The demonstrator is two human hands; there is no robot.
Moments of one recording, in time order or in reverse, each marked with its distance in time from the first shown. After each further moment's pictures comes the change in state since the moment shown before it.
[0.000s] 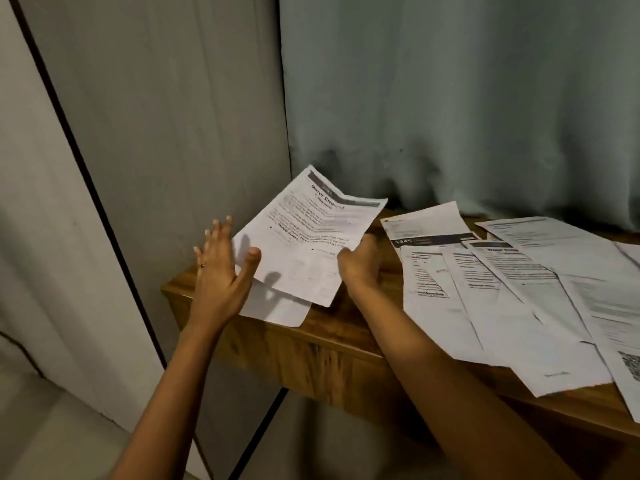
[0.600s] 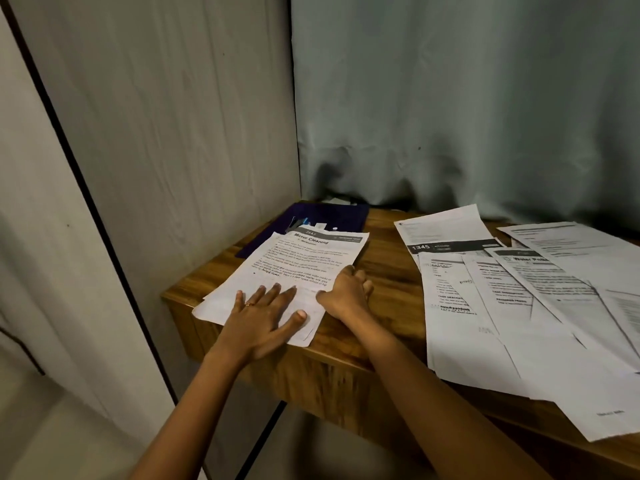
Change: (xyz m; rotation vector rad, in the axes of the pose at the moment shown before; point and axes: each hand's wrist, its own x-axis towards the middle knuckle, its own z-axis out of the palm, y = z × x) left_hand -0.006 -0.049 0.057 0.469 -0.609 0.023; right_hand 0.017 0.053 0.055 -0.650 -0.288 0.048
